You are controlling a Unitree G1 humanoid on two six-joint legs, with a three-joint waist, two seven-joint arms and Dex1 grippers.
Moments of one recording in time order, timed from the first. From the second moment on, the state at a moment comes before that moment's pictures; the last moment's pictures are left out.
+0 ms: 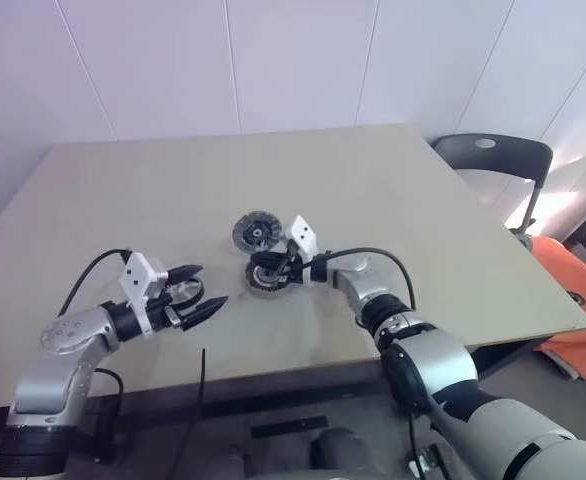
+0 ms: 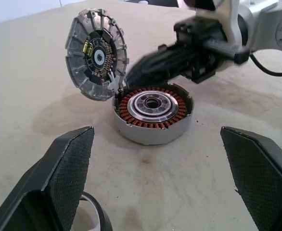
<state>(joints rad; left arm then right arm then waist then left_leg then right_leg) -0.02 0.62 0.16 -0.16 -0.45 0.30 -0.92 -0.93 0.01 0.04 1.24 -0.03 -0.25 0.97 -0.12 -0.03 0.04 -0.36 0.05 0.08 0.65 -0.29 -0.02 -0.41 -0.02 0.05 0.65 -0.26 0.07</state>
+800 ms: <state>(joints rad) -0.03 0.62 0.16 -0.15 -0.45 0.30 -0.92 -0.91 0.02 0.09 1.28 -0.10 -0.31 0.71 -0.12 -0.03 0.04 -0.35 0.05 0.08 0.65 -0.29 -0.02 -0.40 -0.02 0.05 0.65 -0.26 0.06</state>
